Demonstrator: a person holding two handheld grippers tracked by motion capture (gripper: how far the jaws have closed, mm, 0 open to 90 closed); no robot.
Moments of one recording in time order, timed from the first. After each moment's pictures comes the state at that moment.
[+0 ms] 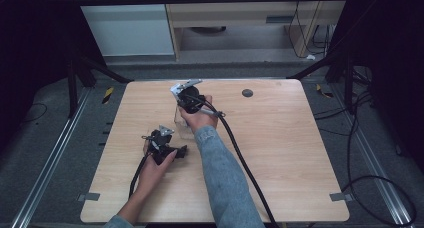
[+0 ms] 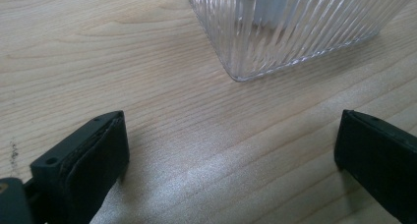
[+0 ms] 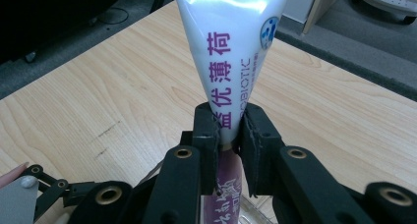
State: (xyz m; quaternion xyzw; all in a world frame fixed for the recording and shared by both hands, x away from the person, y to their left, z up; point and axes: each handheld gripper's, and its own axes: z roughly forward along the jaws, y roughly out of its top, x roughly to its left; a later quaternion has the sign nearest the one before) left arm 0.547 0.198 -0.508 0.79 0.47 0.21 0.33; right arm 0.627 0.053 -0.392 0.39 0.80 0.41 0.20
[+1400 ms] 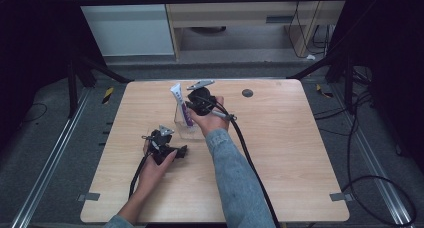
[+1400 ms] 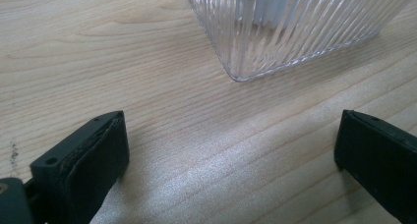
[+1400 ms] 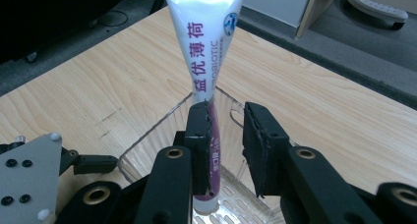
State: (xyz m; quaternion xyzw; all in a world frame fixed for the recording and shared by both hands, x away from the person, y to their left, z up) left arm 0.547 0.198 -0.508 0.79 0.47 0.21 0.33; right arm 0.604 0.020 -0.375 0.38 0.80 0.42 0.21
